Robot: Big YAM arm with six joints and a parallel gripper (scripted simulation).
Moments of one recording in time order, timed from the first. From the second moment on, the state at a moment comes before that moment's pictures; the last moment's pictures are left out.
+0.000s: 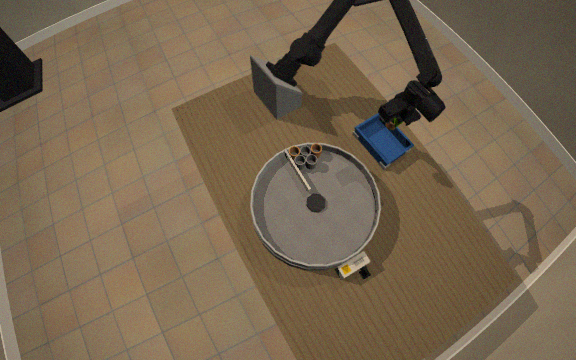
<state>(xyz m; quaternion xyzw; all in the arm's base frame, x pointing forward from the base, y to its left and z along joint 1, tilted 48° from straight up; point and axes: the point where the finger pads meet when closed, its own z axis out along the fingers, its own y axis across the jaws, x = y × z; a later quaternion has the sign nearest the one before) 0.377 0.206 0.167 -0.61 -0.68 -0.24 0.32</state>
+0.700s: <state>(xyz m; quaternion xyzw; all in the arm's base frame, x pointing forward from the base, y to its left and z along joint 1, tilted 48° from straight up) 0.367 0.233 0.143 -0.60 -0.69 -0.24 0.32</state>
